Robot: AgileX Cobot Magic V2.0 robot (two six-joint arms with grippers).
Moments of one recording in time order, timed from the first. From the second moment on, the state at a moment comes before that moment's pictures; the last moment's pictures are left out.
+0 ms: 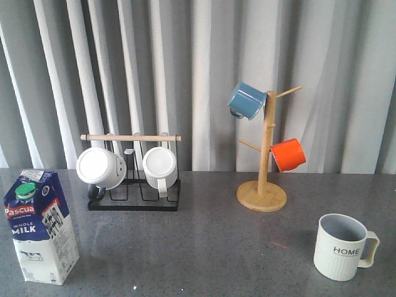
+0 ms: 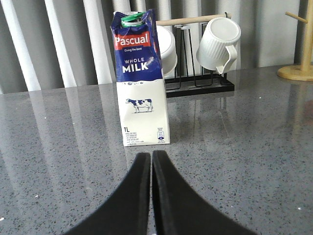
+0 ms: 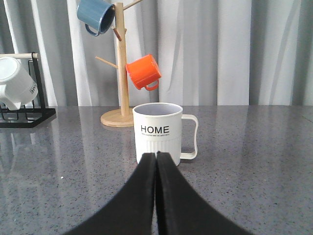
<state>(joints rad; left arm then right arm) -0.06 -0.01 0.02 0.09 0.12 -0.04 0.01 -0.01 0.03 -0.05 0.01 0.12</state>
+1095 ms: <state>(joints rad) -0.06 -0.01 0.02 0.14 -0.18 0.02 0.01 -0.01 0.03 -0.01 -0.17 0.14</state>
